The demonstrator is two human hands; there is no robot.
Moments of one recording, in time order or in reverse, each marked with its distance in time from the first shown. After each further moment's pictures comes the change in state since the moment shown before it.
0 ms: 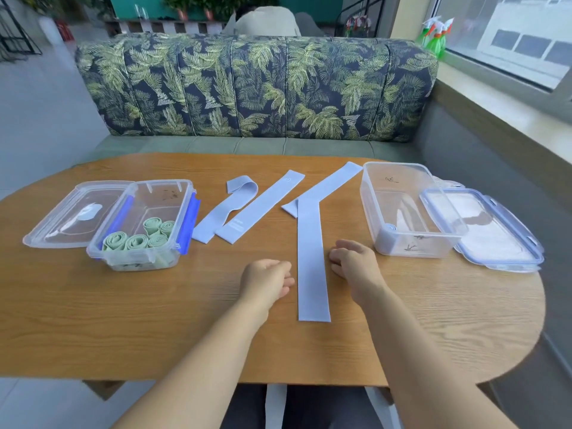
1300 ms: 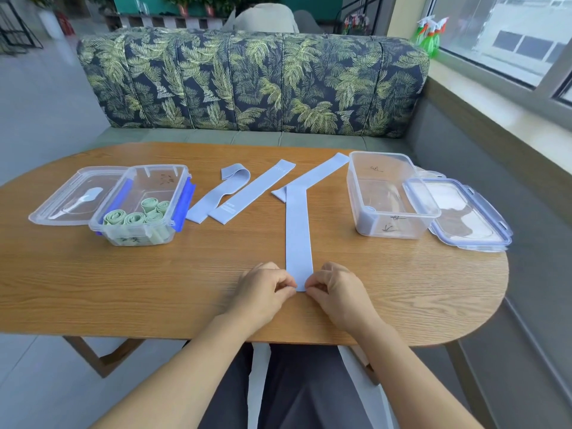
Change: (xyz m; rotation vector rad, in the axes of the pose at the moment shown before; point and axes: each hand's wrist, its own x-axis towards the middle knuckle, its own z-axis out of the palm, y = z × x) left_hand -0.037 -0.049 -0.003 0.832 -0.098 0.669; right_hand -0.068 0.047 -0.041 -0.926 -0.211 -0.686
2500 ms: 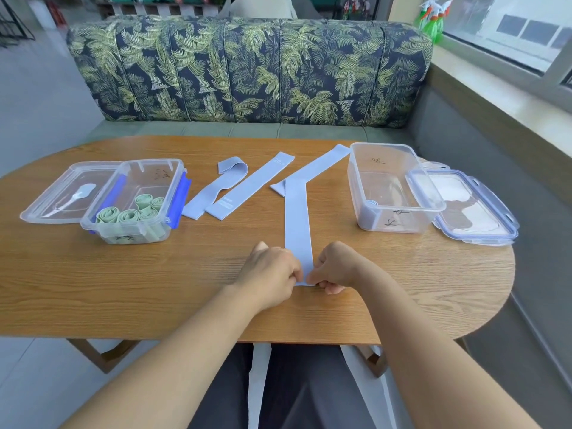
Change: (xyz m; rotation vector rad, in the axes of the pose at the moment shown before) left_hand 0.028 0.020 -0.015 0.390 -0.169 0.206; right_hand 0.054 -0.014 -0.032 0.187 -0.460 0.500
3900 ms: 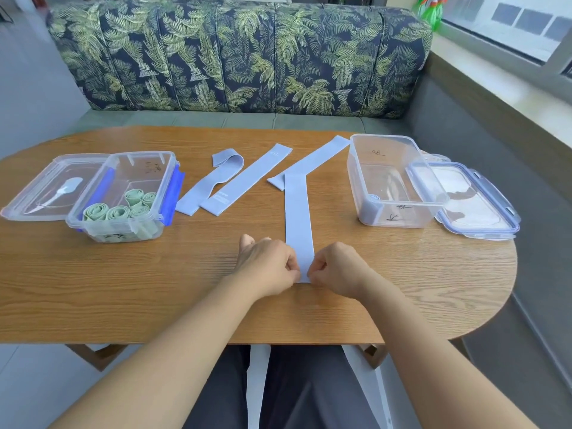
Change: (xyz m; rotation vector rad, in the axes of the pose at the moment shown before) left_hand 0.013 -0.007 -0.001 -0.030 -0.042 -0.192; right_hand -0.005 0.009 0.013 -0.190 0.179 -0.220
